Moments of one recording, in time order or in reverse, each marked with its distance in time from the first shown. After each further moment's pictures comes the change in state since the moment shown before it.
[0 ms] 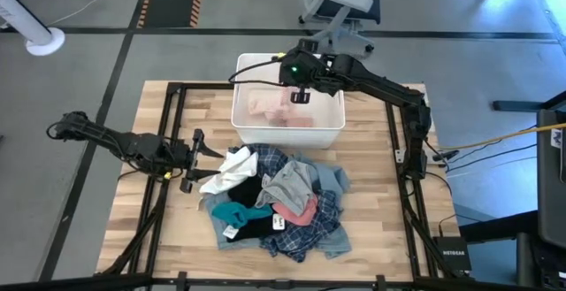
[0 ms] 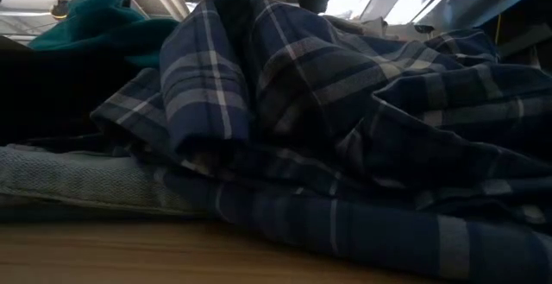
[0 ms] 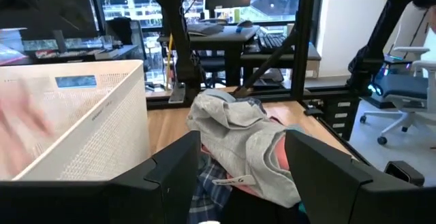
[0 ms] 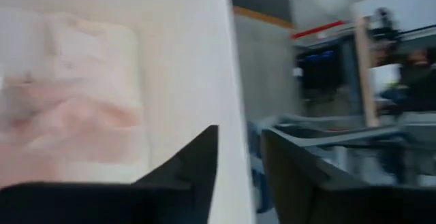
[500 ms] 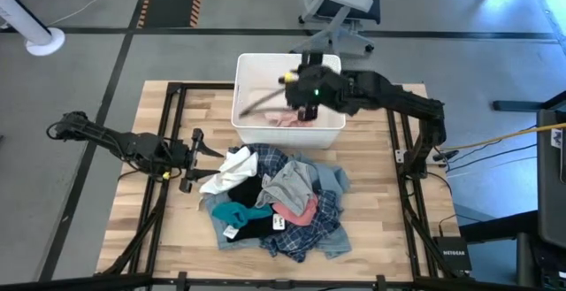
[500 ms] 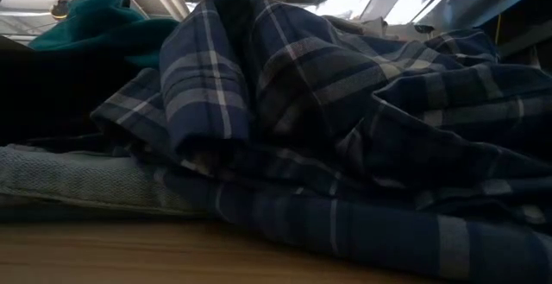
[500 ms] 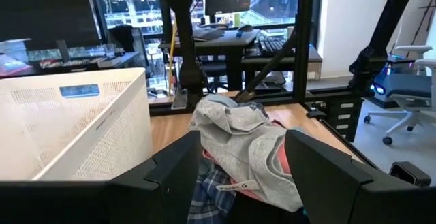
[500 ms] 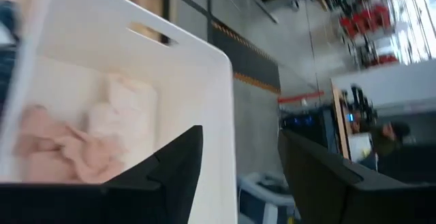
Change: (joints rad) left arm 0.000 0.000 0.000 0.018 0.000 0.034; right arm 0.215 -0.116 0.030 0.000 0.037 -0.083
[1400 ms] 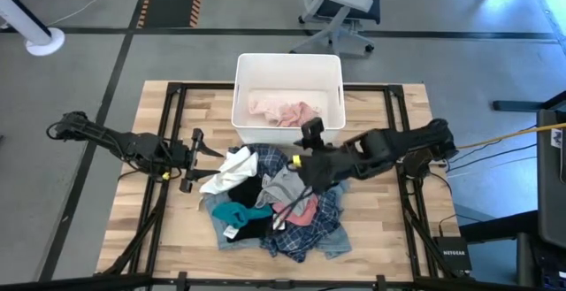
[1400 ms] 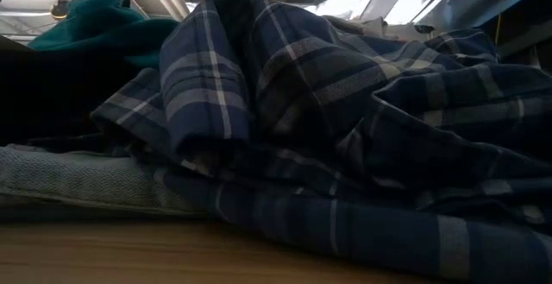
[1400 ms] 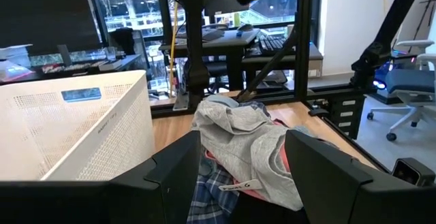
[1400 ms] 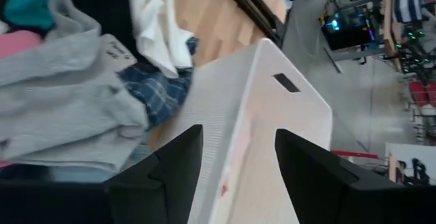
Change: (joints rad) left arm 0.000 0.000 0.000 -0.003 0.000 0.027; right arm 0.424 0.000 -0.057 -0.232 0.001 0.239
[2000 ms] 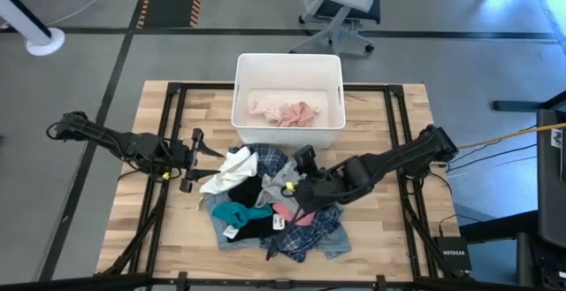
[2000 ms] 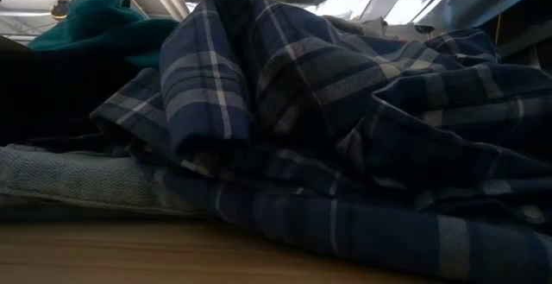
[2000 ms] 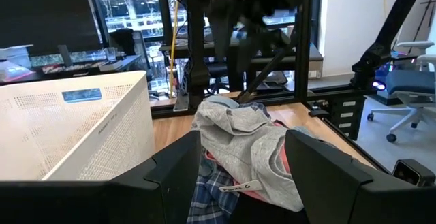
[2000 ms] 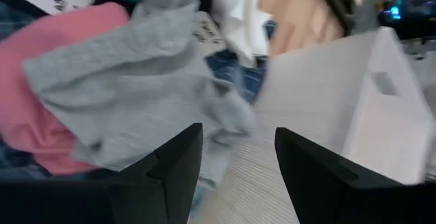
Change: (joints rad) left arm 0.000 0.000 0.000 0.003 0.000 -0.001; right arm 0.065 0.001 -0.317 0.145 -0.091 0.099
